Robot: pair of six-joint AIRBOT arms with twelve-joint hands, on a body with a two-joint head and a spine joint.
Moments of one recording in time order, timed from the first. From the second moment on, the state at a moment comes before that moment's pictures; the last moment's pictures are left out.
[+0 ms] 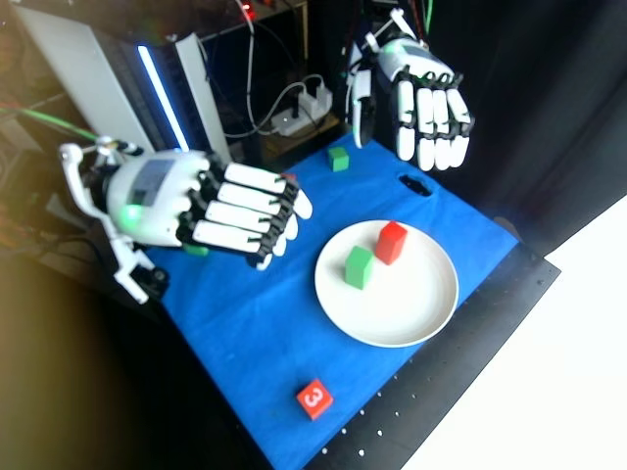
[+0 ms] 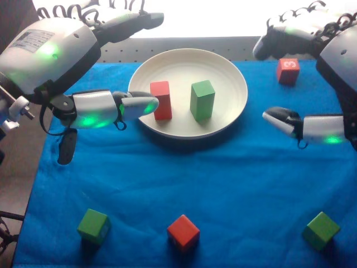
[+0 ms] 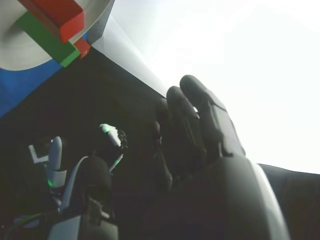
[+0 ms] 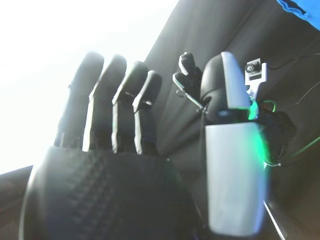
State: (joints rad) left arm 0.76 -0.93 0.97 -0.18 -0.97 1.21; right arm -0.87 -0.94 0.90 -2.90 -1.16 2.05
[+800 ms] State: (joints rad) left arm 0.64 -1.09 1.16 -0.17 -0.66 1.21; right arm -0.87 -0.95 0.90 -2.90 -1.16 2.05
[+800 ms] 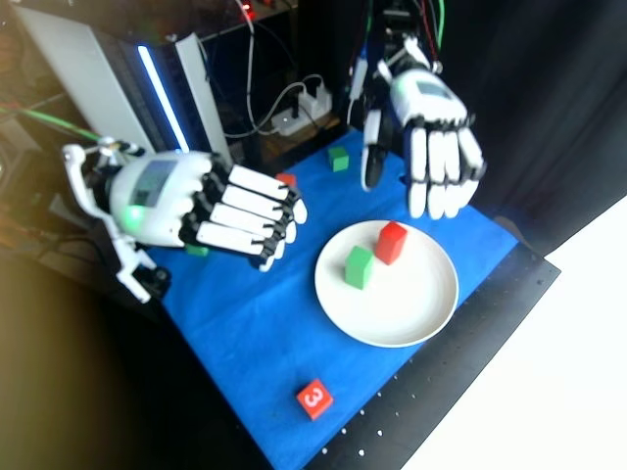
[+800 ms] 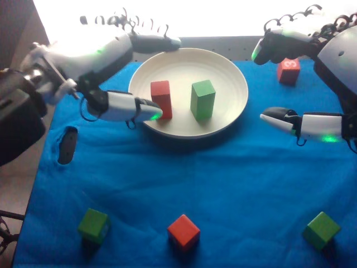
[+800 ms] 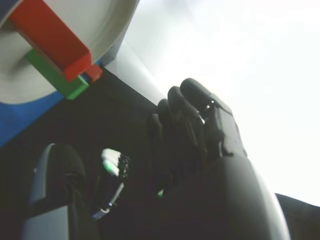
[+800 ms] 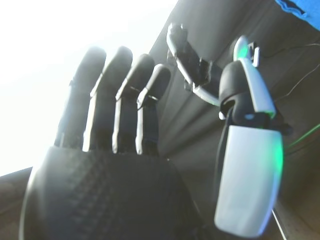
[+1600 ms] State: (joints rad) left arm 0.63 -1.24 1.32 -0.19 -0.49 1.21; right arm -0.87 -0.96 0.90 -2.90 -1.16 2.05
